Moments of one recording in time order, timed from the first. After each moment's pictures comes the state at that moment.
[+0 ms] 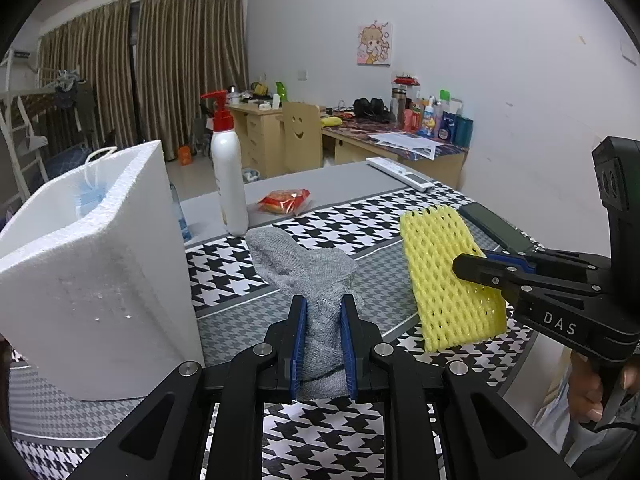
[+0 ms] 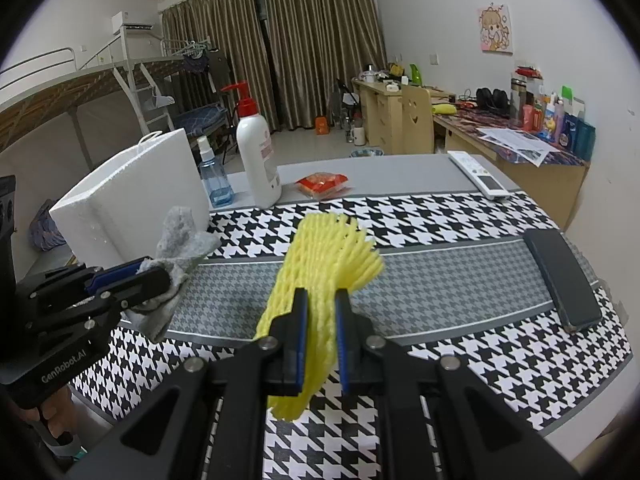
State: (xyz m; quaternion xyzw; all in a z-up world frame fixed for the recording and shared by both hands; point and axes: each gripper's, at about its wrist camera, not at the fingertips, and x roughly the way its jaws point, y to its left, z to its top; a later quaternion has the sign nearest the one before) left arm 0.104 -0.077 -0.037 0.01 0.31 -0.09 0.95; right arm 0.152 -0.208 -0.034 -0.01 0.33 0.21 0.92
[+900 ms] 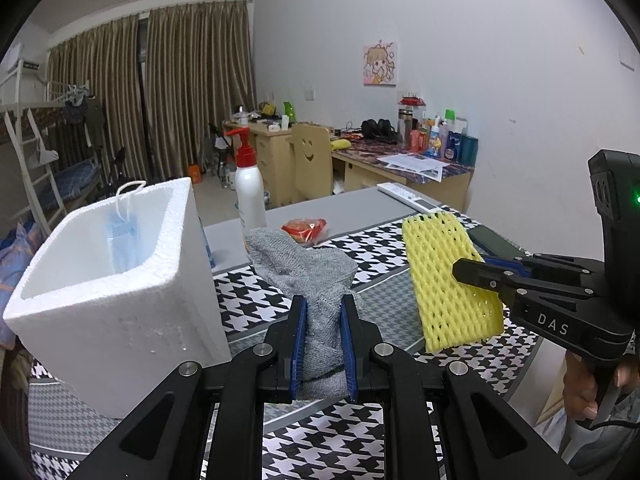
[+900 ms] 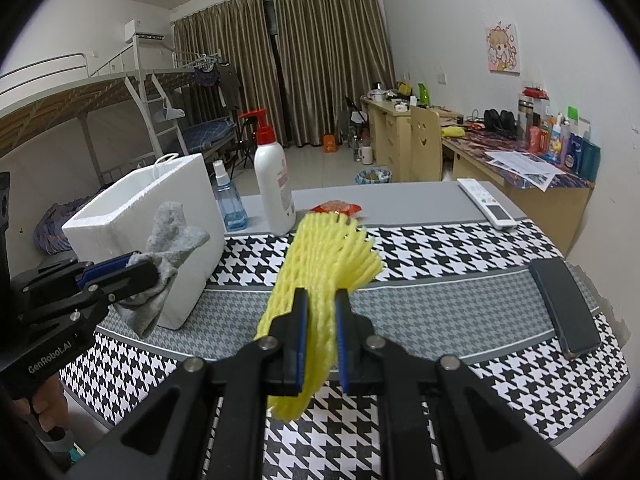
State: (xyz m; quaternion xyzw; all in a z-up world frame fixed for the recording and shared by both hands) left arm 0.091 -0.060 -0.012 0.01 0.28 -0.08 0.96; right arm 0.152 -0.196 -0.016 -0.01 0.30 0.23 0.93
